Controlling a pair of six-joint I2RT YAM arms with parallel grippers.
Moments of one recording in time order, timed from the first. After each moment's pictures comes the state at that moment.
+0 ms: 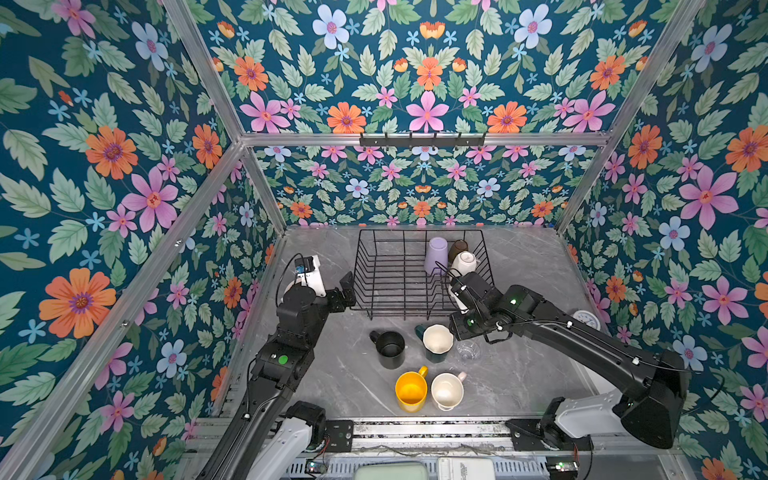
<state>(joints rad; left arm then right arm) -0.36 0.72 0.76 -0.27 -0.19 -0.29 0.82 1.39 1.24 -0.99 0.02 0.50</state>
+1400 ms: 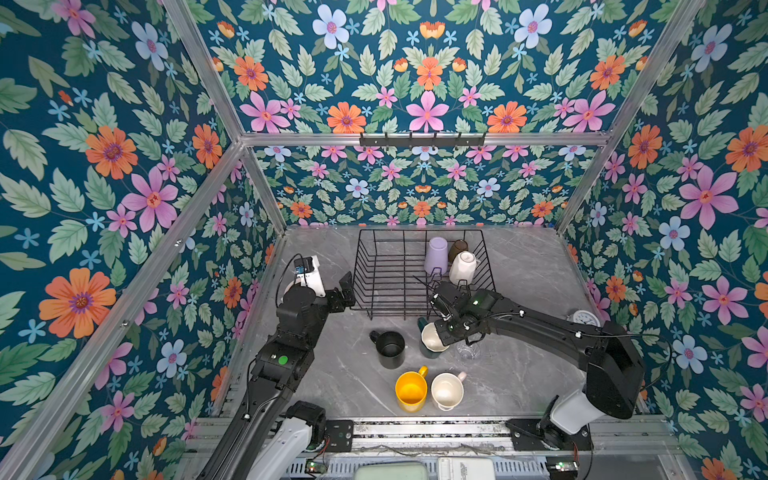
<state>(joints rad) -0.36 0.71 0.75 -0.27 -0.20 -0.29 0.86 1.59 1.21 -0.89 0.08 0.47</state>
